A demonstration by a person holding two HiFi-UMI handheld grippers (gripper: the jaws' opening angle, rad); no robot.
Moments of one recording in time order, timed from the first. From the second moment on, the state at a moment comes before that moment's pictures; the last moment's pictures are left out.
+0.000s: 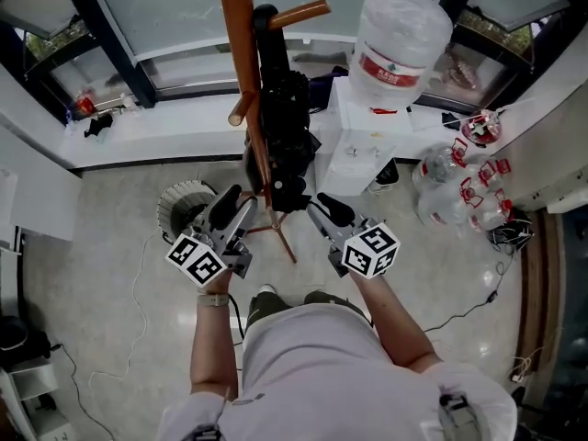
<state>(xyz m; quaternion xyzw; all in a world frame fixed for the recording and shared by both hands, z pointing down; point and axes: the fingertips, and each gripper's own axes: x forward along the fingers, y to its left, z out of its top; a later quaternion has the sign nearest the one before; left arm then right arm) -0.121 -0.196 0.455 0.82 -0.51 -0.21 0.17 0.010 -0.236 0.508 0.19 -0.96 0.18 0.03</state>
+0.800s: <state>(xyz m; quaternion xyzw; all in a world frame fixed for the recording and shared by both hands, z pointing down) -0.136 -0.118 0.473 0.76 -0.64 -0.08 0.13 -0.043 -0.173 0.469 0.05 -0.99 0.13 0.02</state>
